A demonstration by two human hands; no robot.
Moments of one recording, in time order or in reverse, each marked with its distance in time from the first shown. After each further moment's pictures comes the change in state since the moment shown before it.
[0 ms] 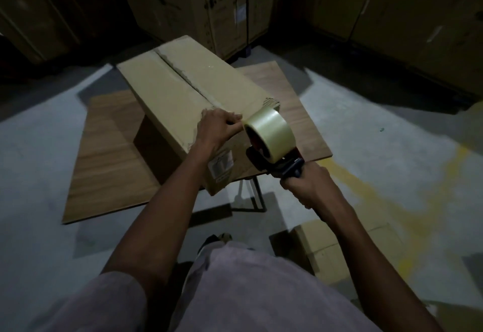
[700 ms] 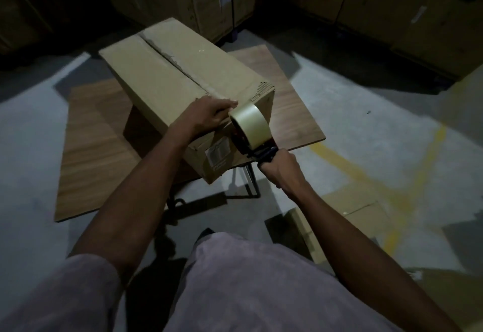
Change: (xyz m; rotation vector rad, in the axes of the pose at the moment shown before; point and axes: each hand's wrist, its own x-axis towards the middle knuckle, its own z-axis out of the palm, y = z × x) left_hand 0.016 -0.034 -0.022 0.142 -0.367 0.339; right_hand 0.033 -0.009 0.066 0.071 0.037 0.113
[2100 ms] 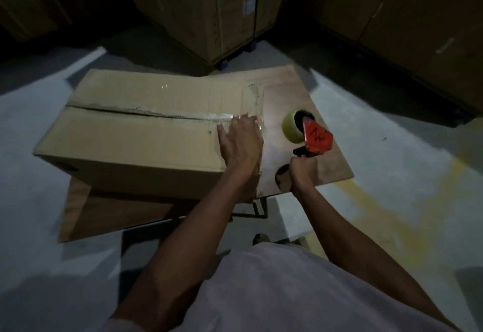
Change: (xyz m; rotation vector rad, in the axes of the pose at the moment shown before) left_hand 0.032 0.022 0.025 0.072 0.353 -0.605; right_hand 0.124 -0.049 0.035 0.416 0.435 0.276
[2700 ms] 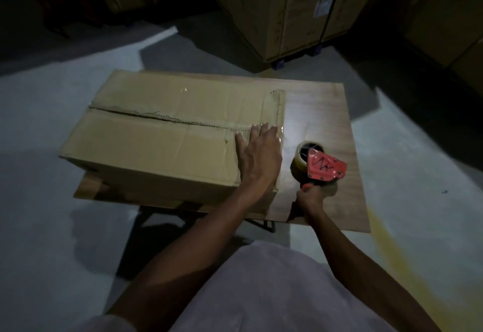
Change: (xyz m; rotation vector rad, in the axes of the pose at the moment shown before) left_hand 0.031 0.048 0.042 0.057 0.121 -0.162; right_hand 0.100 0.011 0.001 -0.363 -0.525 0.012
